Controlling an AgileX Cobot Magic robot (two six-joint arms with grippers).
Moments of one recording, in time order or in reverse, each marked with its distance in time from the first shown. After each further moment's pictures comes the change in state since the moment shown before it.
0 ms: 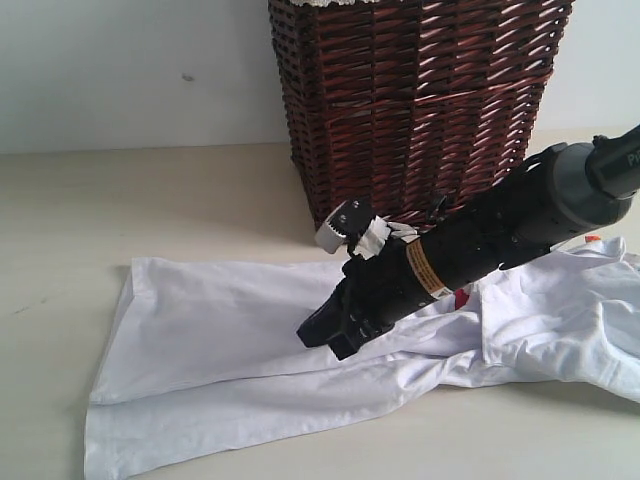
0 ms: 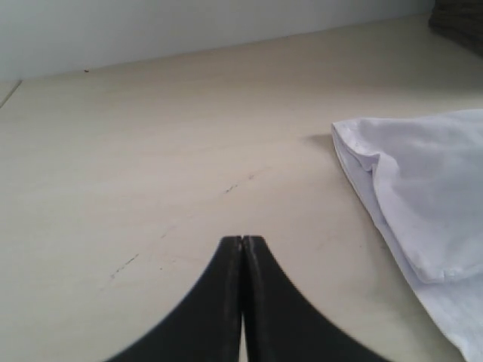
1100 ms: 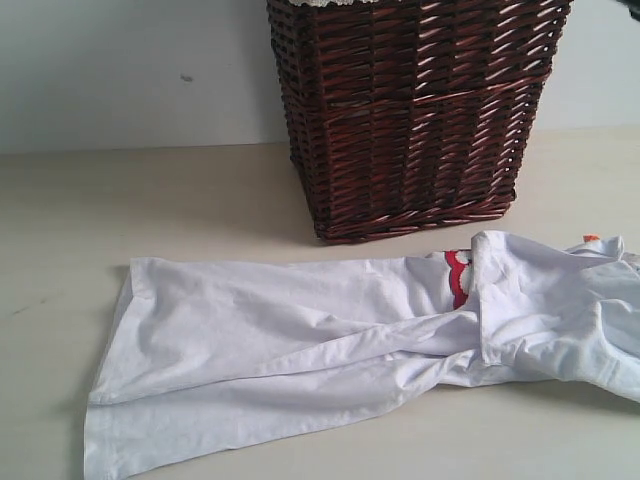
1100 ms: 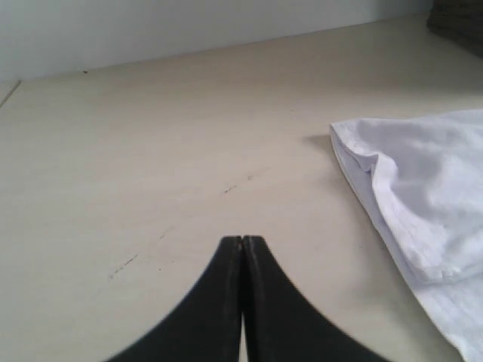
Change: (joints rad) left arm 0.000 0.000 0.000 0.000 0.000 0.000; right arm 0.006 -1.031 0.166 0.728 1.076 -0.210
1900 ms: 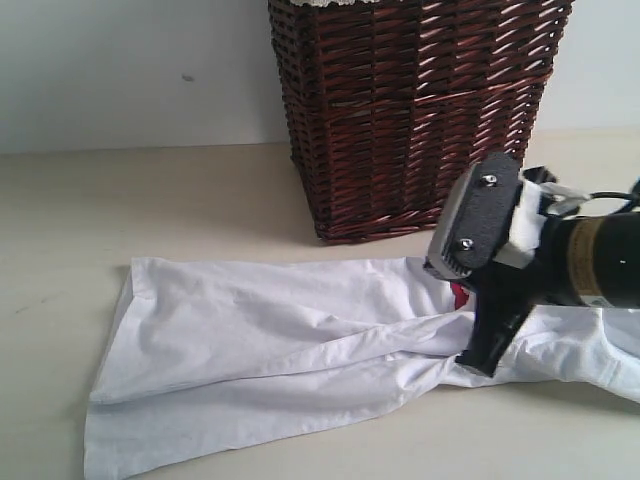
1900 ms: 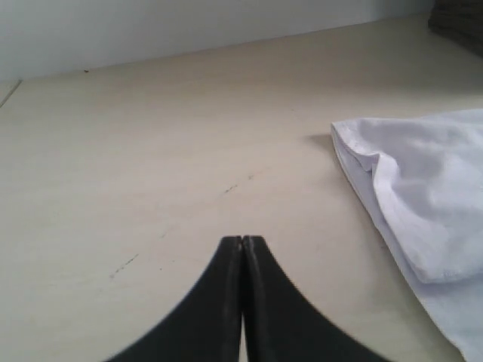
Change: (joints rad) left arm 0.000 0.000 0.000 0.000 0.000 0.000; right arm 0.000 0.324 0.340 -0.310 -0.508 -0.569
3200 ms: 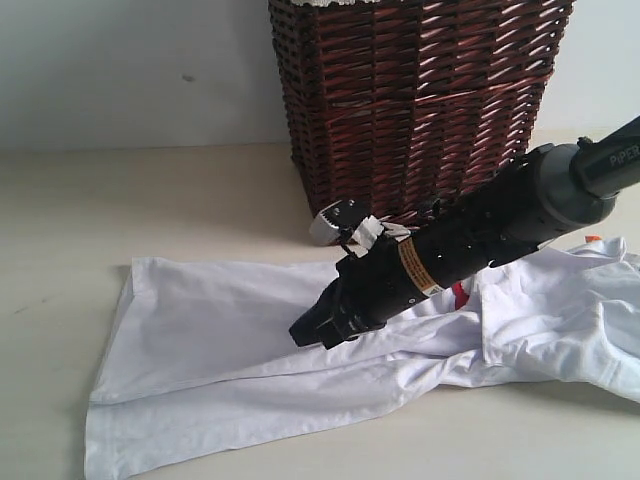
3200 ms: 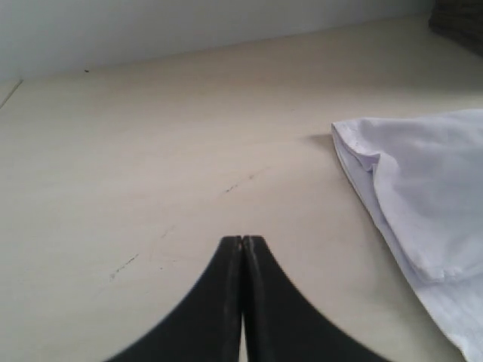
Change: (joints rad) left arm 0.000 0.000 0.000 0.000 0.000 0.000; right arm 0.000 0.741 -0.546 -0.424 -0.603 0.884
